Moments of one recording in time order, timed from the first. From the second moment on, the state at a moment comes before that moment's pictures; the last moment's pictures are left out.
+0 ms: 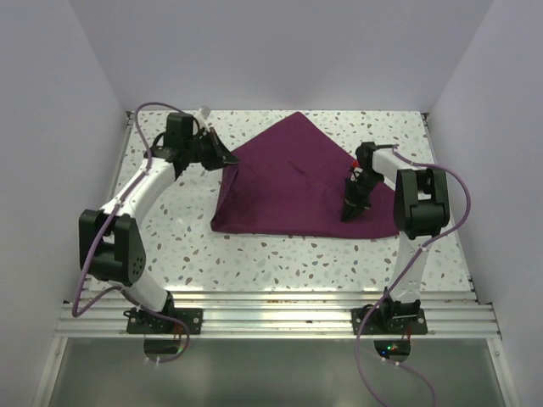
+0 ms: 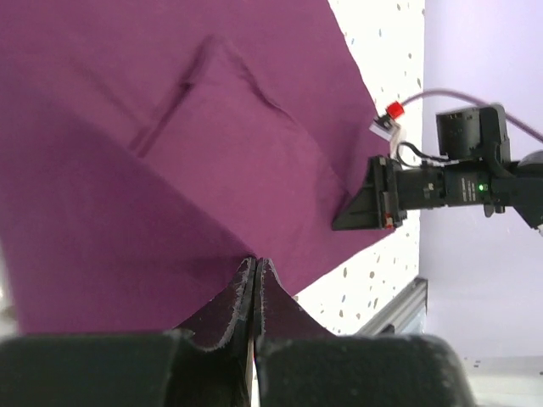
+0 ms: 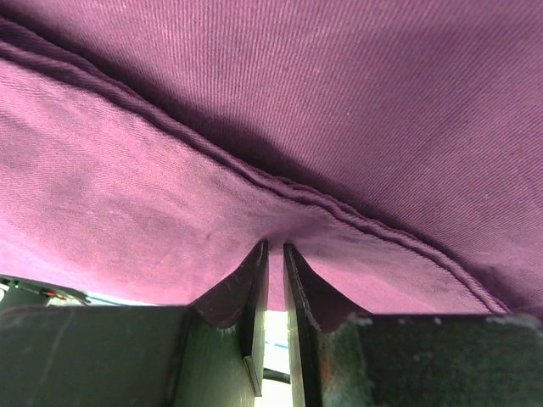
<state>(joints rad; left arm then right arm) -0.18 1.60 1.29 -0.36 0.51 -0.64 0.09 2.08 1.45 -1.02 -0.28 0.30</state>
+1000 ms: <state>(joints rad) -0.59 2.20 1.83 -0.43 0.55 -0.67 0.09 2.08 1.45 -1.03 -0.28 0.31</state>
